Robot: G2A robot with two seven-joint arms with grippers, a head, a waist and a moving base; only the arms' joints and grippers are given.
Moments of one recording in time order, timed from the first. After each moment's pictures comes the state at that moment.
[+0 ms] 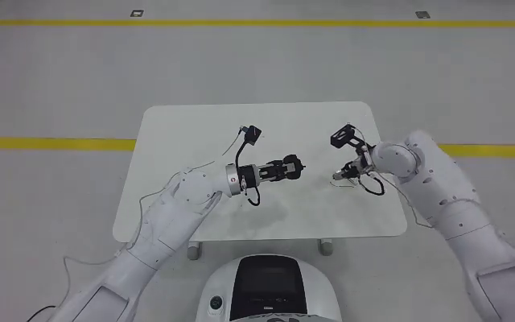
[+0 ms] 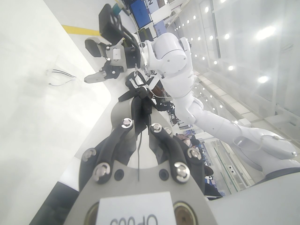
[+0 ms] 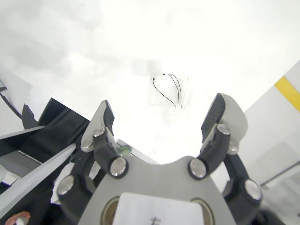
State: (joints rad) left arm 1.07 -1.24 -0.91 -1.43 -0.18 -0.34 -0.73; right arm -0.87 -0.94 0.88 -1.31 -0.78 -0.34 1.16
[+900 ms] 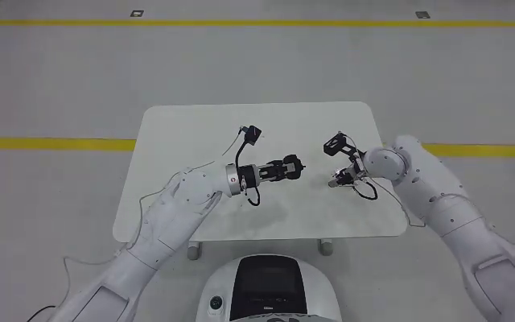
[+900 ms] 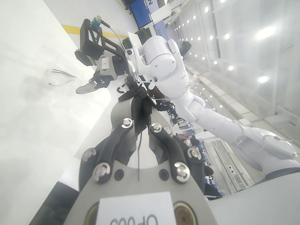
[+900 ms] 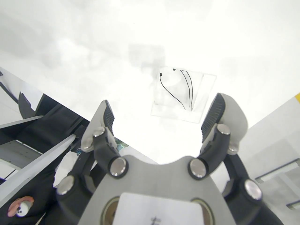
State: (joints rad) left arm 1.07 -1.24 -0.91 -1.43 -0.18 -0.34 -0.73; right arm -0.82 -0.94 0.77 -1.23 -0.71 -0.34 1.08
